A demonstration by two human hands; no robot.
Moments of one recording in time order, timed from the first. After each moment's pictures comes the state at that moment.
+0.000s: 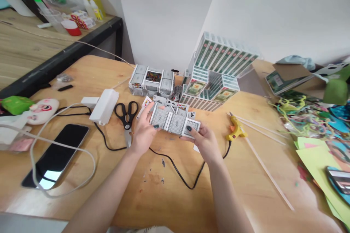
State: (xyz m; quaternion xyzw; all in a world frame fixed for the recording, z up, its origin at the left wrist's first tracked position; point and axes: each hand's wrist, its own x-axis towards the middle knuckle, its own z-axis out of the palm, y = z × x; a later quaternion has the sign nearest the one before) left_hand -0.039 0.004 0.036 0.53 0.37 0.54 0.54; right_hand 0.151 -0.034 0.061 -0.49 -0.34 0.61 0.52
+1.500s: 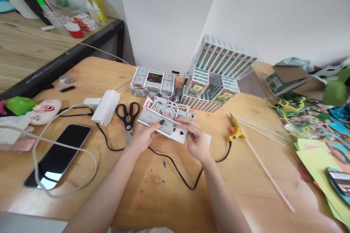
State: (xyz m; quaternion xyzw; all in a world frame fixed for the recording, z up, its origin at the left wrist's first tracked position) left_hand -0.042 0.008 0.040 0.28 0.36 0.49 0.74; right_hand 0.140 -0.025 0.048 -0.46 -0.69 0.30 0.46
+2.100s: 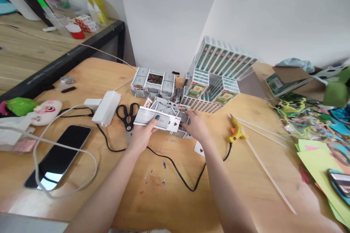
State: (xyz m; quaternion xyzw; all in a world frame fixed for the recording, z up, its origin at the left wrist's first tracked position) left_hand -0.039 0.014 0.031 0.29 0.45 0.57 0.63; right_hand 0.162 0.030 0.030 -0.67 -0.69 0.19 0.18
